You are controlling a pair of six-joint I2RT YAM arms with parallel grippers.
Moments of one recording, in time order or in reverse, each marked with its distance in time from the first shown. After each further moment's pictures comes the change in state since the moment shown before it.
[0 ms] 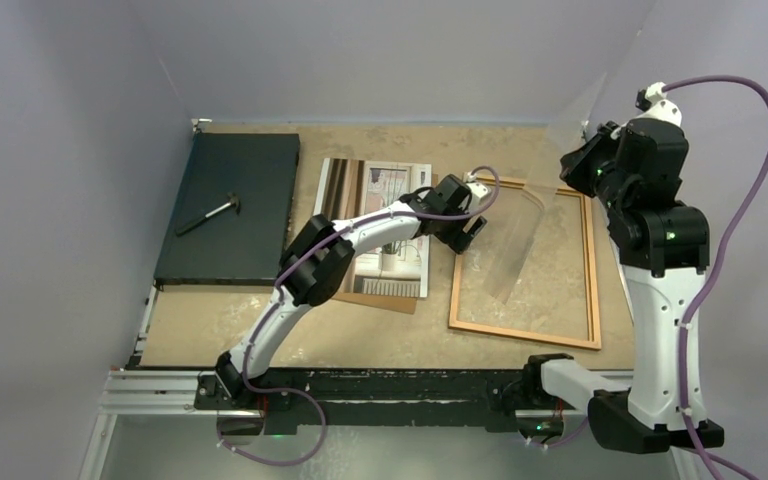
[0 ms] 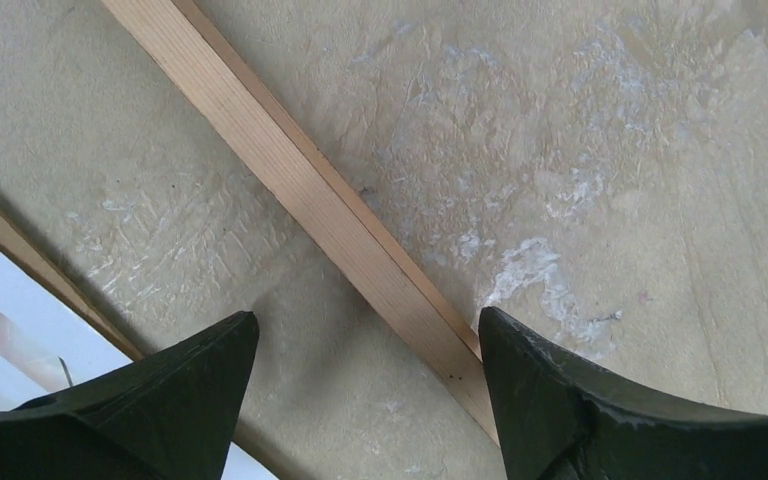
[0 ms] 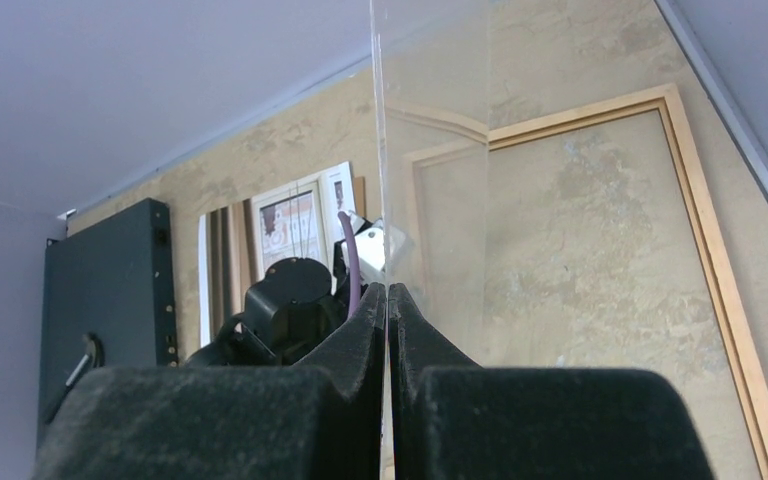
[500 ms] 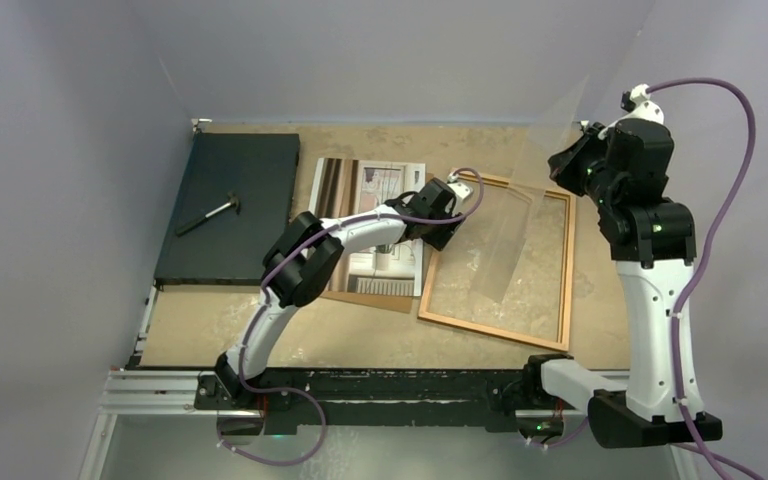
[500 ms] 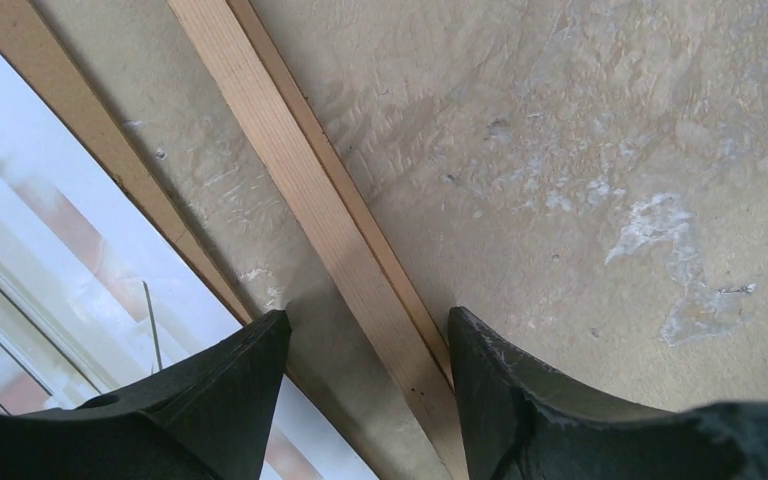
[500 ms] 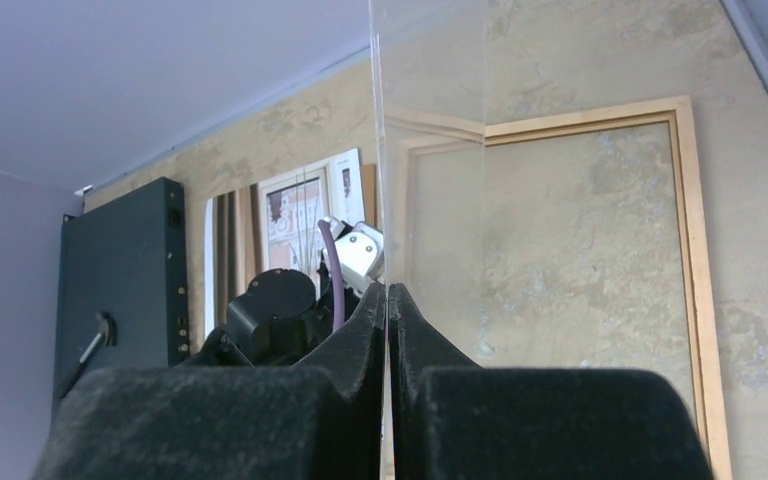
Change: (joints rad) left arm 0.022 -0.117 -0.234 0.132 -0.132 0.009; right arm 0.000 -0.003 -0.087 0.072 -0.063 0.009
